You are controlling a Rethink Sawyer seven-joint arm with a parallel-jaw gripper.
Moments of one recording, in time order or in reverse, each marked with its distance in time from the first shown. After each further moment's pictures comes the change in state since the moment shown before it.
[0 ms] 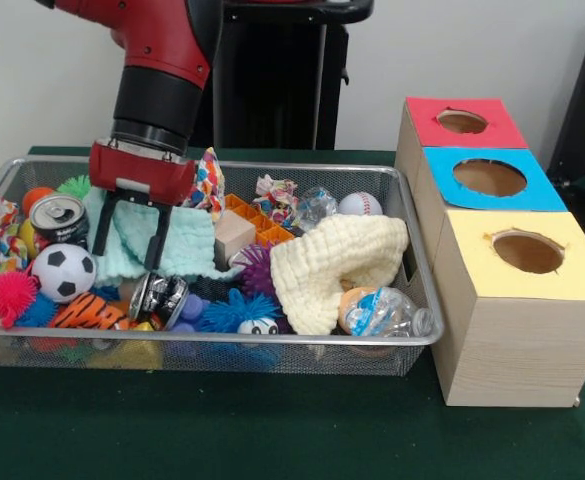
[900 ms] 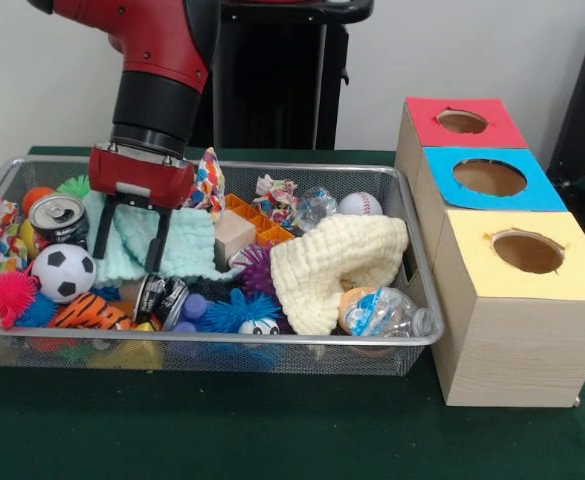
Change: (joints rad) arm -0.002 0.006 0.000 -0.008 -0.026 -0.001 0.000
